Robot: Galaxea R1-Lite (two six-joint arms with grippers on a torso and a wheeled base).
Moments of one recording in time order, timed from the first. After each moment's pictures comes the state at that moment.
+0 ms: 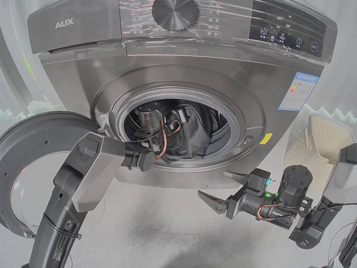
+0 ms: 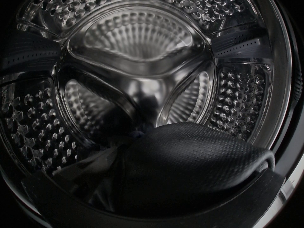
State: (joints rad) left arm -0.48 2.65 -1.95 -0.88 0.05 -0.25; right arm 0.69 1.99 -0.35 -1.54 0.08 0.11
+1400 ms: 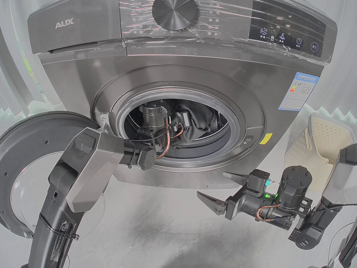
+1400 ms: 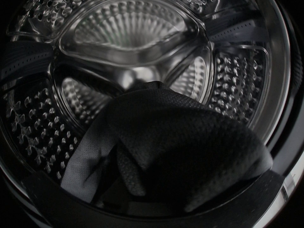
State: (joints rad) left arm -0.50 2.58 -1.90 -0.76 0.07 -0.19; right arm 0.70 1.99 -0.35 -1.54 0.08 0.11
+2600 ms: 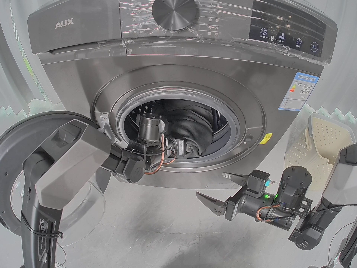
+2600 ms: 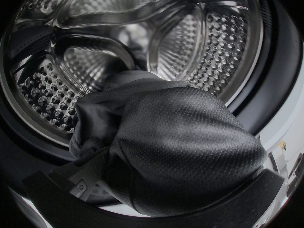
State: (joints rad) left arm -0.52 2.39 -1.49 -0.61 0.03 -0.12; right arm 0.70 1.99 -0.35 -1.54 0.08 0.12
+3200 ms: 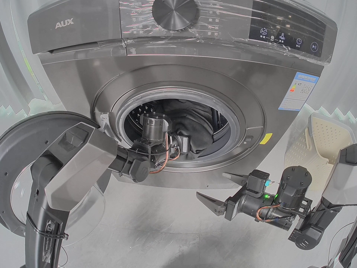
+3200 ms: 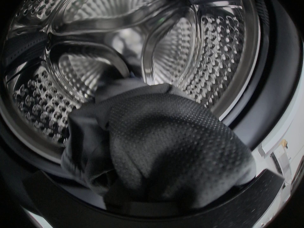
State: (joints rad) left arm -0.53 2.44 -1.55 -0.66 0.02 -0.10; right arm 0.71 1.99 -0.35 -1.54 0.09 0.12
